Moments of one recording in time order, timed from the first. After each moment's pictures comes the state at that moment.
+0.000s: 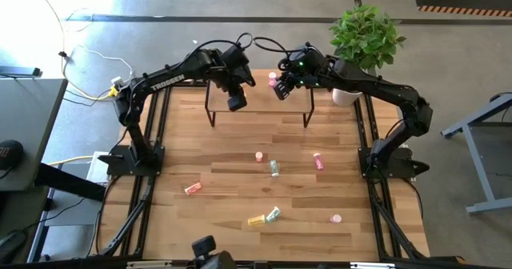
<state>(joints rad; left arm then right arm) 0.63 1.79 1.78 -1.10 0.01 0.21 -0.44 1.58 1.61 -0.72 0.16 0.23</state>
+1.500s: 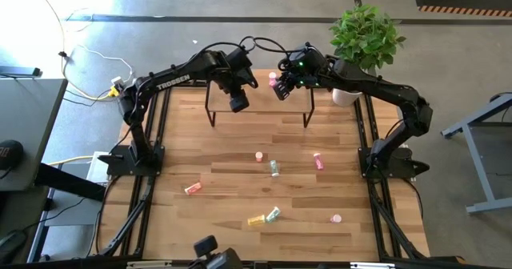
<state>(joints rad) 0.63 1.84 1.79 -1.13 0.01 0.16 -0.44 1.58 1.61 -0.72 0.16 0.22</state>
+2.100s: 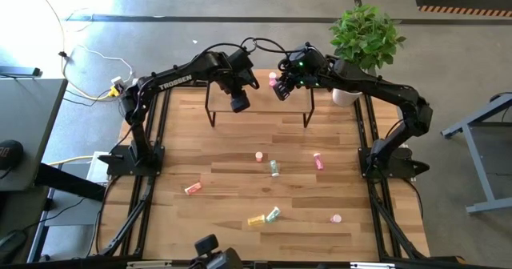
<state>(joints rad) 0.63 1.85 1.78 -1.11 -0.01 0.16 -0.44 1.58 1.61 -0.72 0.16 0.20</state>
